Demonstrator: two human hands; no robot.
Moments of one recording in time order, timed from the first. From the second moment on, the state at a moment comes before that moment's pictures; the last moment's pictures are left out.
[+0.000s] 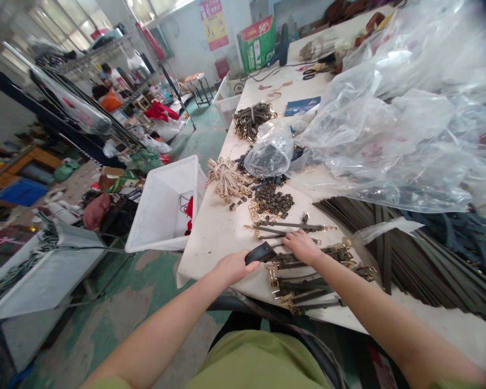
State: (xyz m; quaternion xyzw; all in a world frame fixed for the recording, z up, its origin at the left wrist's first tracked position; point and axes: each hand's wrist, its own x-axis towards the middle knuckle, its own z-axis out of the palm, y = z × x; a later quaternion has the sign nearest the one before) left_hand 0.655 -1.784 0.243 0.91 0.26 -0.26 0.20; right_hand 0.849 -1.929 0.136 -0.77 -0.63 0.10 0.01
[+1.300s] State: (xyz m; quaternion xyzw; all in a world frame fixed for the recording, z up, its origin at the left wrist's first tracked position) left_hand 0.715 -1.795 0.232 0.90 0.25 -0.33 0.15; right_hand 0.860 -1.914 0.112 -0.82 -0.54 0.16 0.12
